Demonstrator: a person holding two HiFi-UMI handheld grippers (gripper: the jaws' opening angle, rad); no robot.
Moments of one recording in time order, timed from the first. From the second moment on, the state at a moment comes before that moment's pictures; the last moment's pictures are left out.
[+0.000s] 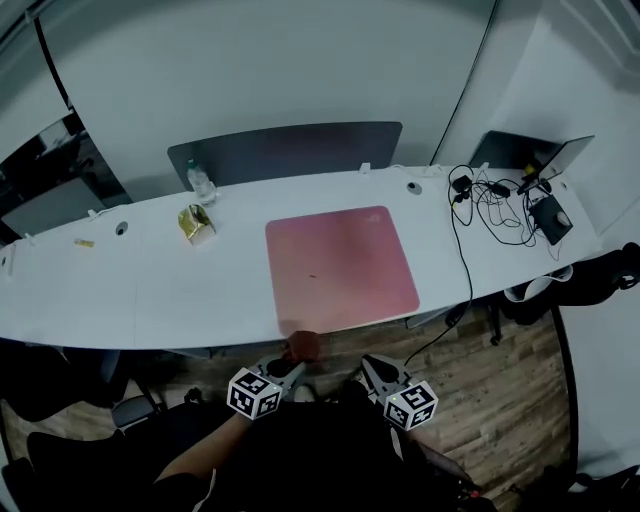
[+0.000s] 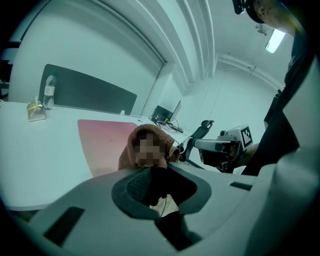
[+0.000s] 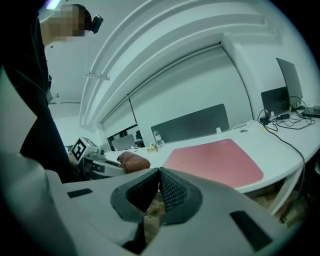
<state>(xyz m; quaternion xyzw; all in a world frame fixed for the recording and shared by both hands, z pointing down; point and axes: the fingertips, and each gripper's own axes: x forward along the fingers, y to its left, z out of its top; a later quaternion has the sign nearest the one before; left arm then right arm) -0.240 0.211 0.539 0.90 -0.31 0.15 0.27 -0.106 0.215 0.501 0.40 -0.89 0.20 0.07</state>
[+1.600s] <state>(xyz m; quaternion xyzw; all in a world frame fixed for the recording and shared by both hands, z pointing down) -0.296 0.113 0.637 0.76 -0.48 0.25 0.35 -0.063 0.121 0.504 0.38 -0.89 0.22 0.07</state>
